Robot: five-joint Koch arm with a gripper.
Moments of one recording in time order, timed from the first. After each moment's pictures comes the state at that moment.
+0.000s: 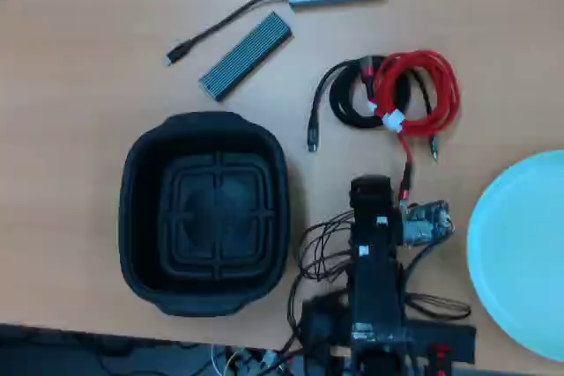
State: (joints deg) arm 83.5 130.7 170.2 20.7 -1.9
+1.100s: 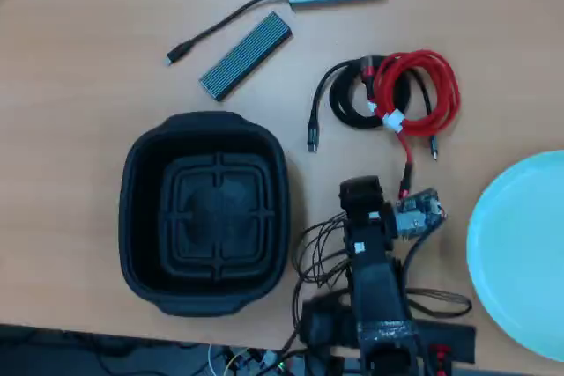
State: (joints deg) arm 75.0 130.6 165.6 26.9 -2.0
